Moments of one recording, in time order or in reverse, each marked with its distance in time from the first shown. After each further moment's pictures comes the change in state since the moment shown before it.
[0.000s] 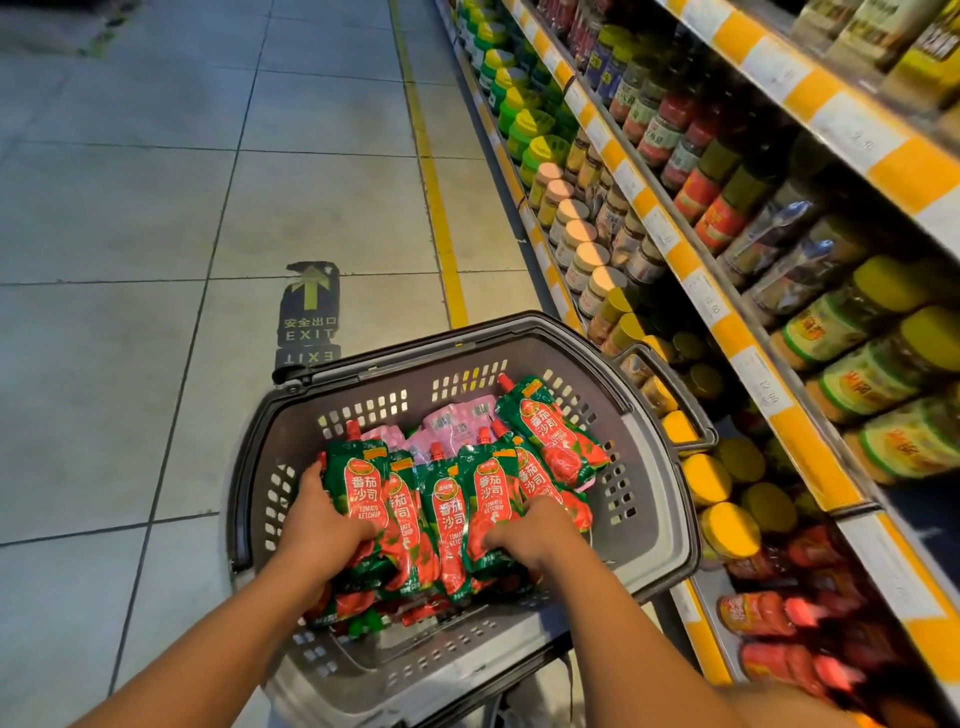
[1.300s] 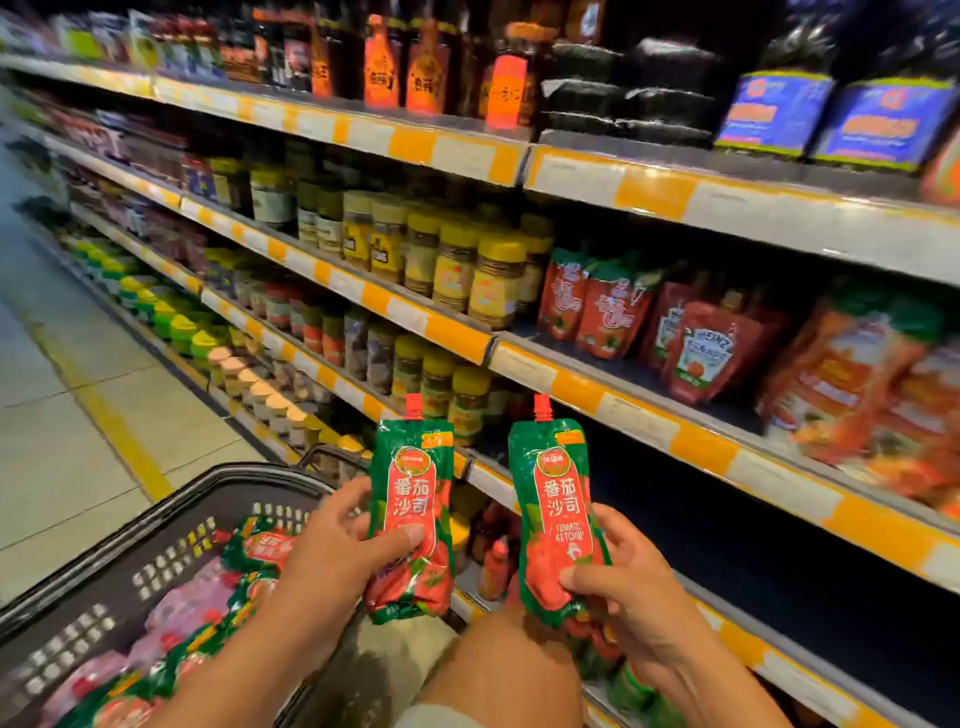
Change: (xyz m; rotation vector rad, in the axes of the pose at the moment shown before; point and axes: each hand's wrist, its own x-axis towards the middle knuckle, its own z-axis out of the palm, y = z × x) left_hand -0.272 0.149 0.128 -0.291 -0.960 0.534; right_hand -0.320 0.239 -0.149 1.125 0.508 -0.511
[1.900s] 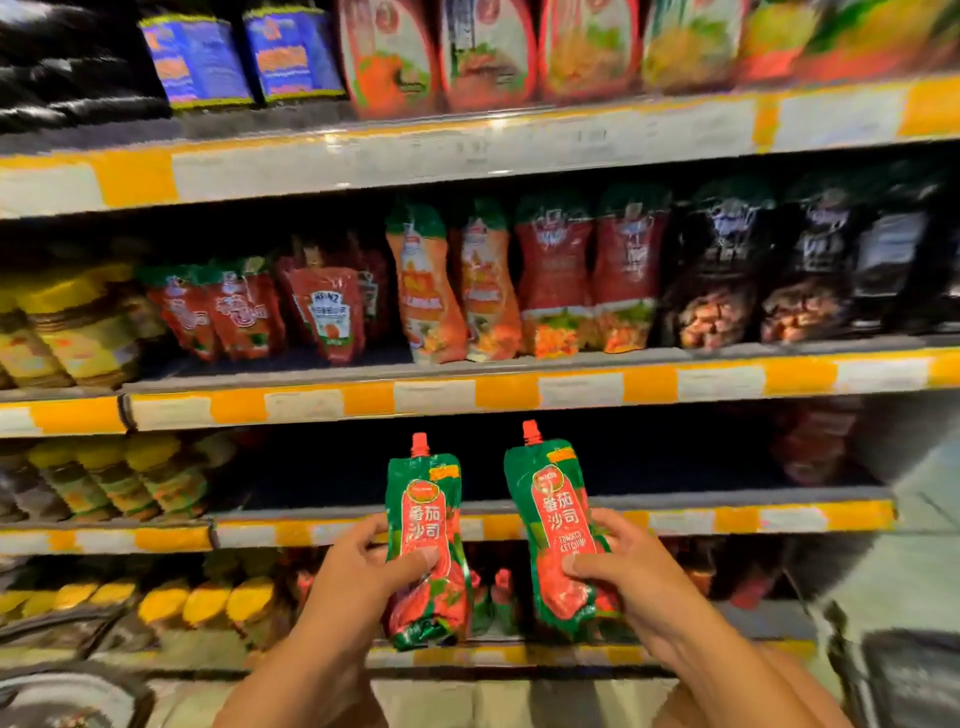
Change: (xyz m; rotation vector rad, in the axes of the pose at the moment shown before) left_hand -0.006 -0.087 0.240 0.314 -0.520 -0.240; right_hand -0.174 0.049 -0.190 0.208 0.647 0.006
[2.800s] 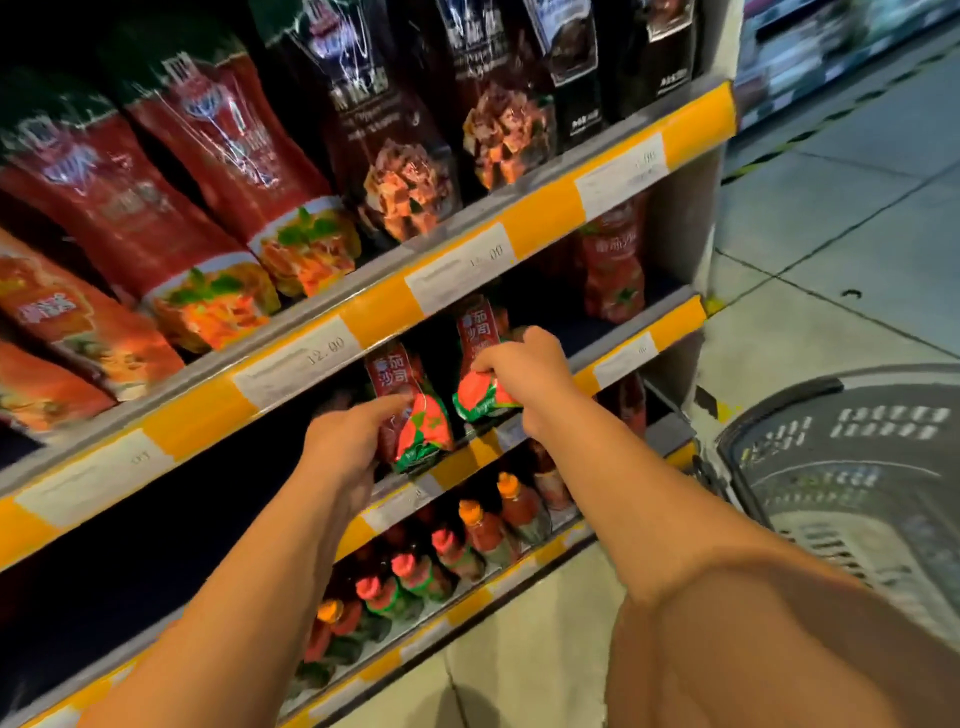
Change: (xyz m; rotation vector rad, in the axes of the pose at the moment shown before) left_hand 0.155 0.017 0.226 0.210 -0.077 -0.075; right_hand 0.081 -0.059 -0.116 0.120 0.615 -0.014
